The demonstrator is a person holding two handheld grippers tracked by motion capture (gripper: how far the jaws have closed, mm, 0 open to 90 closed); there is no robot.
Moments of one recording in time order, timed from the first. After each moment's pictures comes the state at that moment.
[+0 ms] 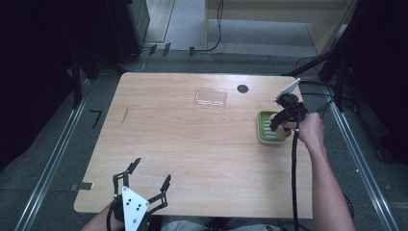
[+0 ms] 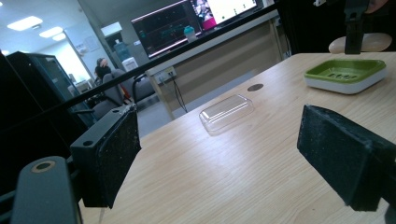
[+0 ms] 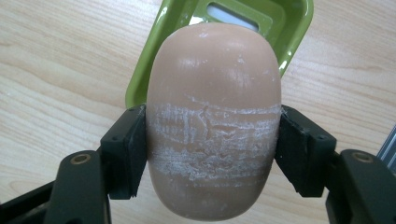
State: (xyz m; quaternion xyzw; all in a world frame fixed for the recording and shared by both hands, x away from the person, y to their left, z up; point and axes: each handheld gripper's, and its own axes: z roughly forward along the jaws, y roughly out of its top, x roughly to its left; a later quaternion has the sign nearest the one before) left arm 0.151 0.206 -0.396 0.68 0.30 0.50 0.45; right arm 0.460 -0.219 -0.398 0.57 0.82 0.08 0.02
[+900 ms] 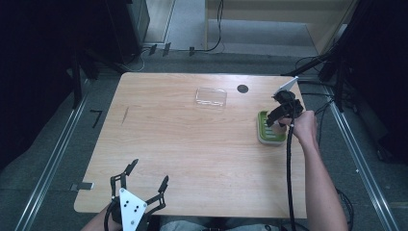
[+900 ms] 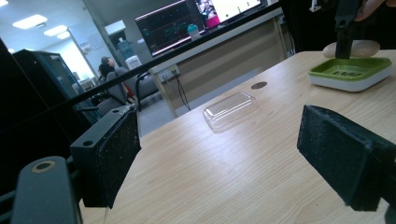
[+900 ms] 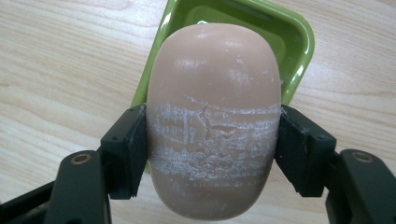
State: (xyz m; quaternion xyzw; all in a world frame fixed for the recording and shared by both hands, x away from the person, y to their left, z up) left arm 0.147 0.210 -0.396 0.67 0.30 0.51 0.45; right arm 0.482 -0.217 -0.412 0.59 0.80 0.10 0.01
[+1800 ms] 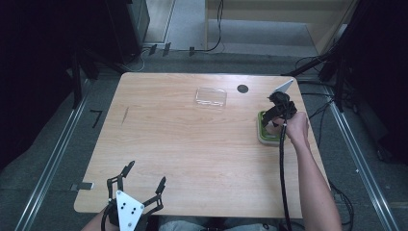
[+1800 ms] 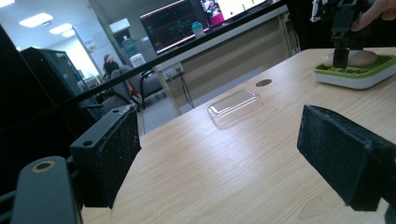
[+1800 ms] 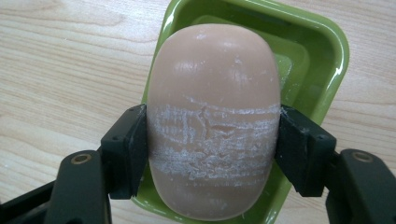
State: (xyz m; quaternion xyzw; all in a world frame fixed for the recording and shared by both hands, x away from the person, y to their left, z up) left arm 0.142 0.214 -0.396 0.67 0.31 0.51 0.44; right arm 0.494 -0.208 -0.433 0.62 0.78 0.10 -0.01
